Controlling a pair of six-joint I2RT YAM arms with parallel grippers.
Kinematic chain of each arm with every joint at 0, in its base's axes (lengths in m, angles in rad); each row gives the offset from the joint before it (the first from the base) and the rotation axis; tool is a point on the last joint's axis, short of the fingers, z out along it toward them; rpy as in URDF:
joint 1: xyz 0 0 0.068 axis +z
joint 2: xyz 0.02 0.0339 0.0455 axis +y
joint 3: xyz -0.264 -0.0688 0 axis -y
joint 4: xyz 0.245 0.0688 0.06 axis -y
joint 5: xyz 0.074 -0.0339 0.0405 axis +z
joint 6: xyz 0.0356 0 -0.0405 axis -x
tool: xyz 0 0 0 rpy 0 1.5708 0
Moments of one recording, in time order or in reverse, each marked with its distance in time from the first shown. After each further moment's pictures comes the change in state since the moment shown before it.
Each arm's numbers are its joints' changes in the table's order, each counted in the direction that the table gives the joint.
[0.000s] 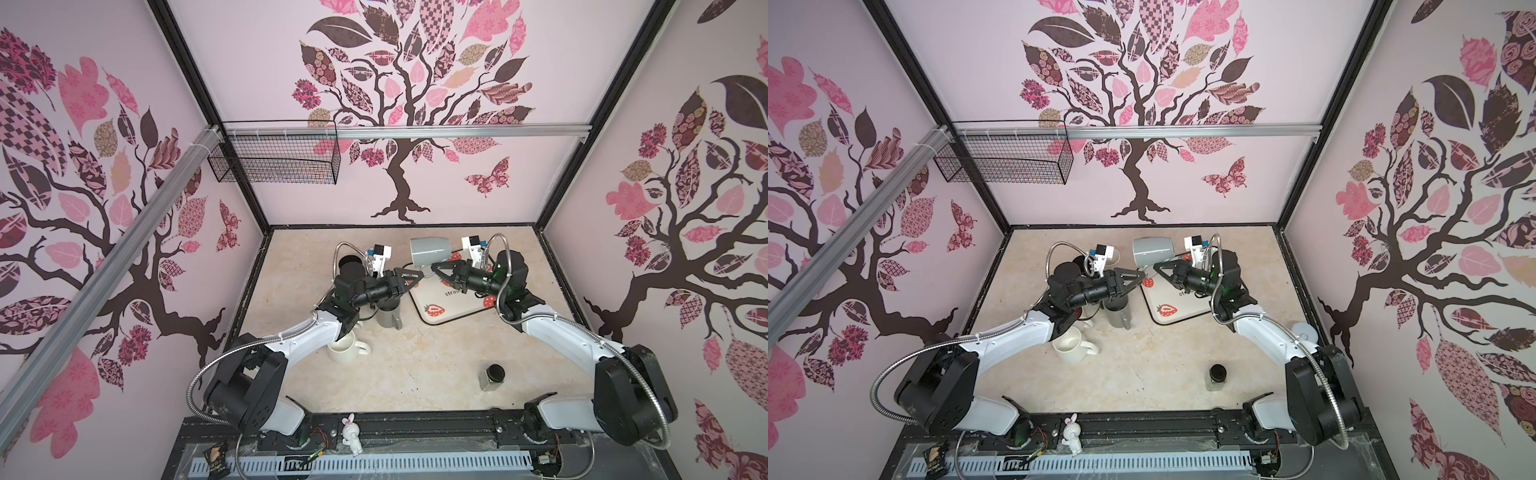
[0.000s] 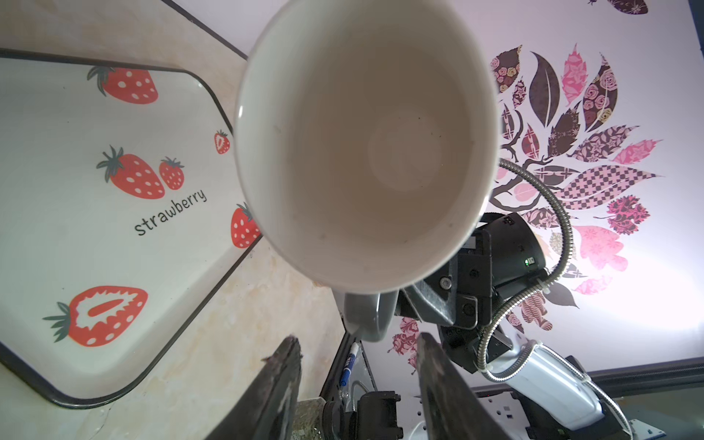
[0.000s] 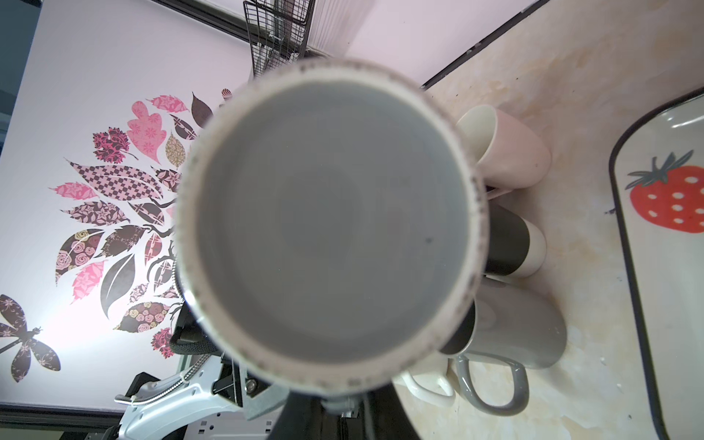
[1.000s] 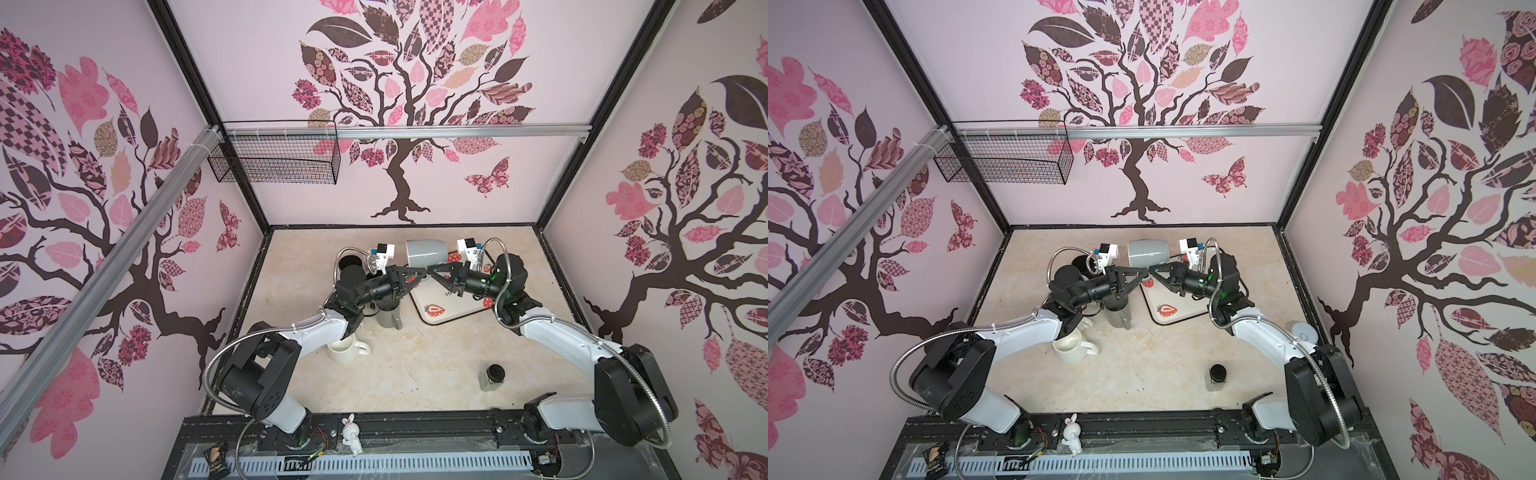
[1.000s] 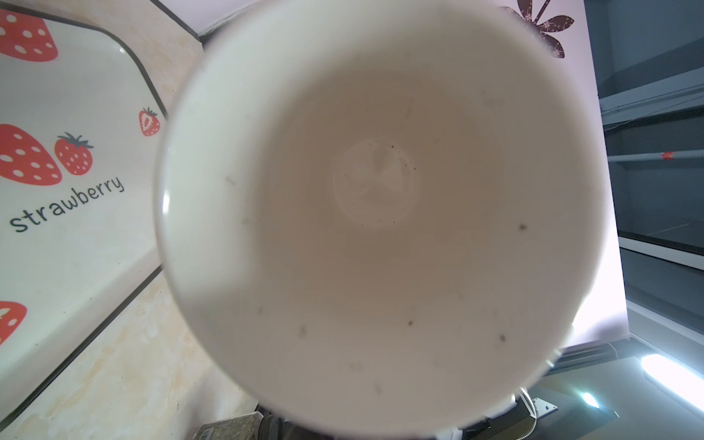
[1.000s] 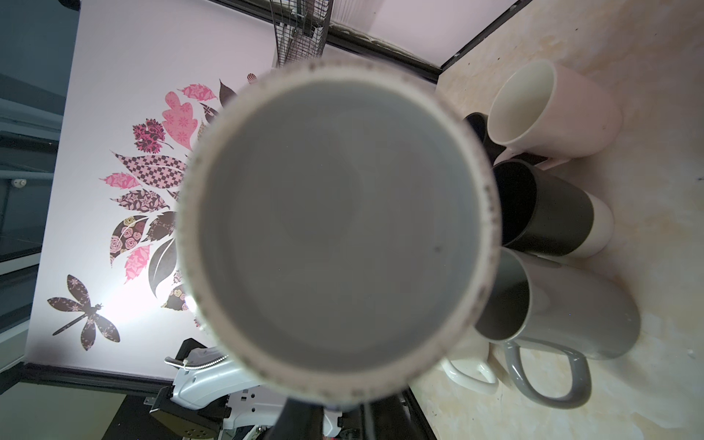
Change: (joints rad) left arm -0.020 0.044 -0.015 0.200 -0.018 0.212; right arm 0.035 -0.004 -0.021 0.090 0.055 -0.109
